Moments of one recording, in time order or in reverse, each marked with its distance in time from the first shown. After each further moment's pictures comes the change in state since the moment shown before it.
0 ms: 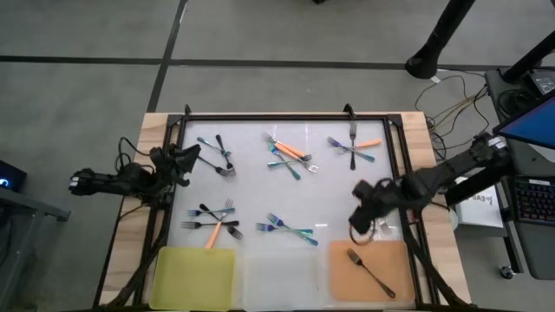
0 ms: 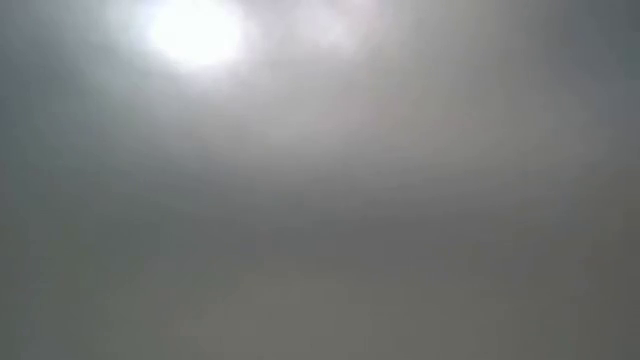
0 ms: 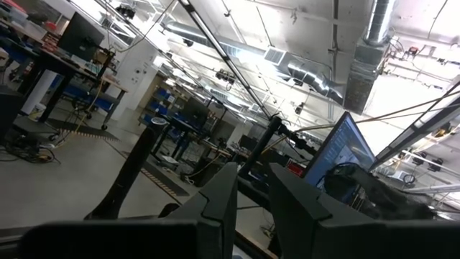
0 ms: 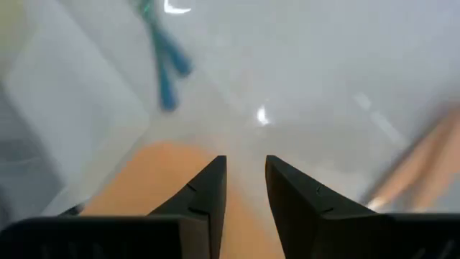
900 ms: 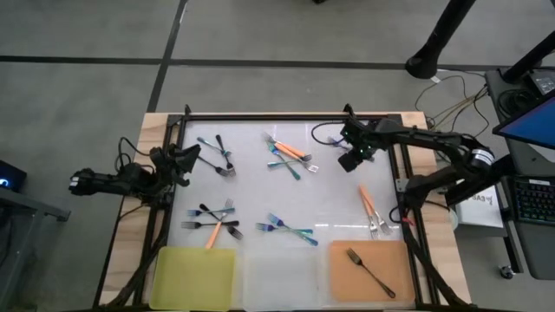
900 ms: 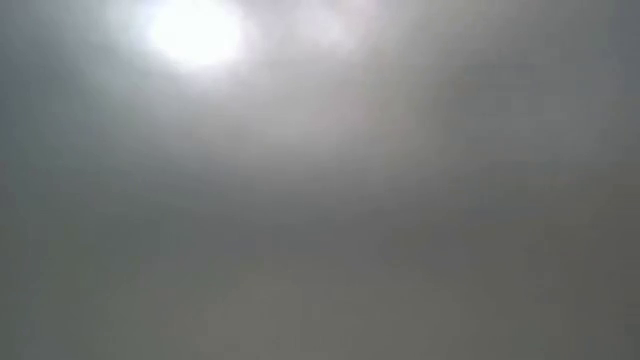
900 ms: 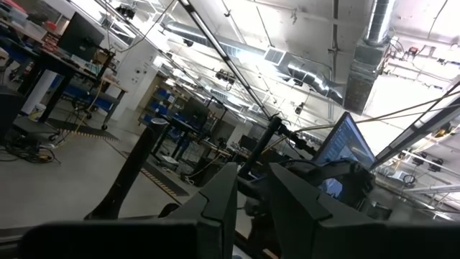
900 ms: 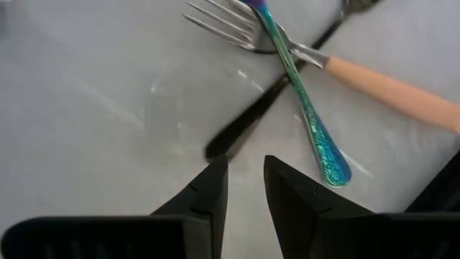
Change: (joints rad) left arm 0.000 0.000 0.000 0.000 0.000 0.000; right arm -1.006 0.312 0.000 -0.005 -0.030 -0.806
